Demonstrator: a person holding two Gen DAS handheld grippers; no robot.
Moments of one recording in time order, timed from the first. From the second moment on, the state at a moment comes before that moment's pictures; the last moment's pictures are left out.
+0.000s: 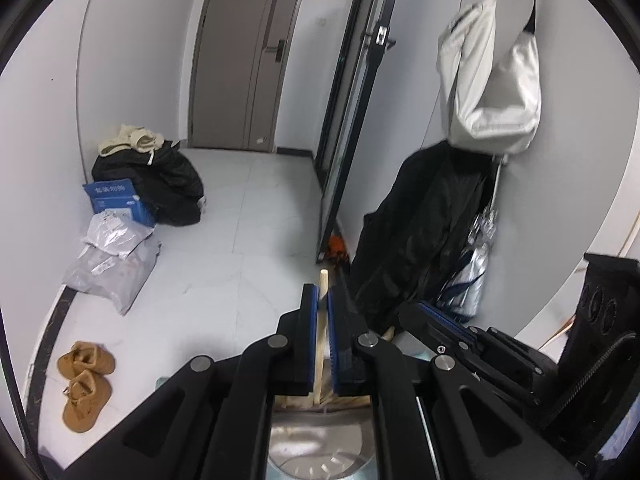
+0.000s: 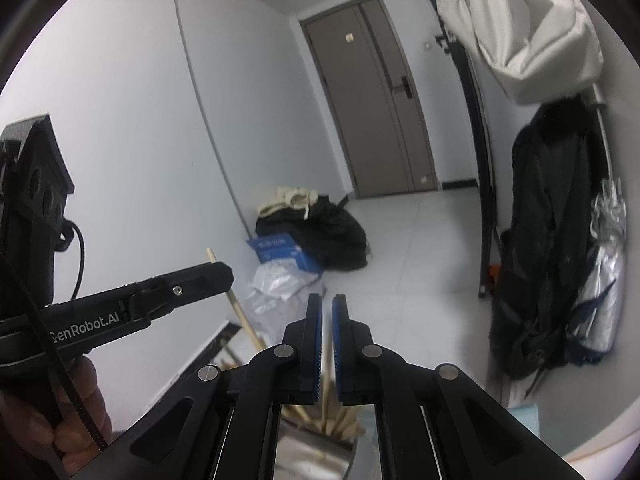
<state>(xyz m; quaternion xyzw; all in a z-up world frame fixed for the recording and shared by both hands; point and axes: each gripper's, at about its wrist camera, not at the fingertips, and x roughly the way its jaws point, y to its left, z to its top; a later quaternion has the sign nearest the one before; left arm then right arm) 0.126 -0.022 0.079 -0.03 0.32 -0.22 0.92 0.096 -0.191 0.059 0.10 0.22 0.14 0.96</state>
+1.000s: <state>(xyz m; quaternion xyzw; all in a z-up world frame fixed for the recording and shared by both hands) 0.015 0.013 0.091 -0.06 0.28 -0.12 0.95 -0.047 -0.213 0.068 0.10 0.20 0.11 0.97</state>
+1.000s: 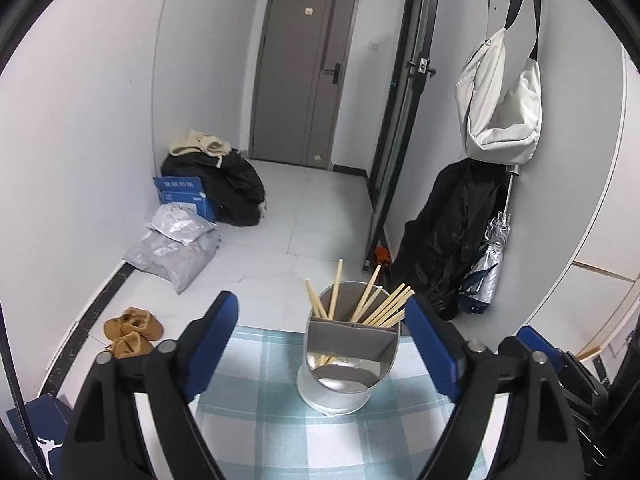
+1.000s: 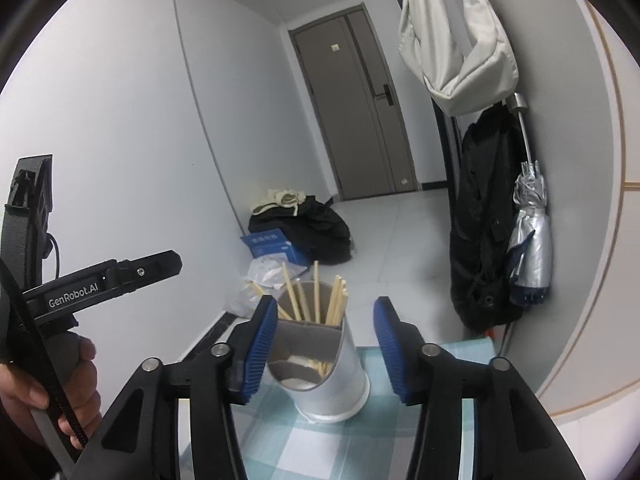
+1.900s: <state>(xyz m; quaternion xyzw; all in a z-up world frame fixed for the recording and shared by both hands) -0.007 0.029 0.052 -0.04 0.27 -0.07 0.96 -0.075 -0.207 0.041 0.08 0.19 0.09 0.98</state>
